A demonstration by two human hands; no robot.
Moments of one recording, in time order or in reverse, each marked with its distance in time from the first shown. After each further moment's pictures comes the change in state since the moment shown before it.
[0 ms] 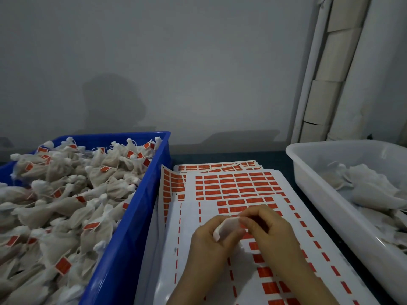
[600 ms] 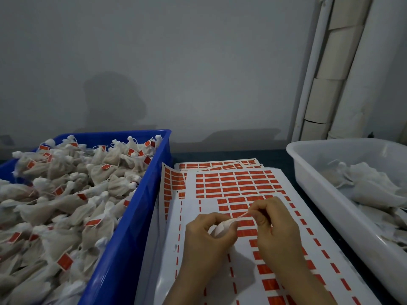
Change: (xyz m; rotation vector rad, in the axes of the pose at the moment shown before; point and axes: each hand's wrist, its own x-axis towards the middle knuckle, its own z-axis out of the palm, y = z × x) left_hand -0.001 -0.005 -0.003 0.041 0.132 0.057; right_hand -0.005 -0.007 0.003 -0.089 0.234 -0.191
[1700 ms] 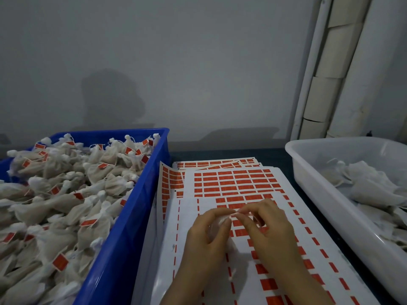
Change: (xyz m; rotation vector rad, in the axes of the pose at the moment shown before) left_hand -0.003 0.006 -0.002 -0.058 -0.117 -0.019; right_hand -0.002 0.005 0.004 -0.055 -0.089 -0.025
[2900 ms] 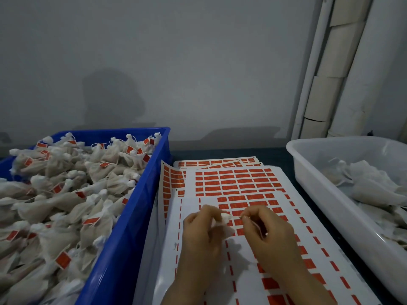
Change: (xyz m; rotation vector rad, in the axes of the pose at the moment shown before) left_hand -0.001 -0.007 -0.006 0.243 0.138 0.224; right_hand -0.007 -0.002 -0.004 0.076 -0.074 0.035
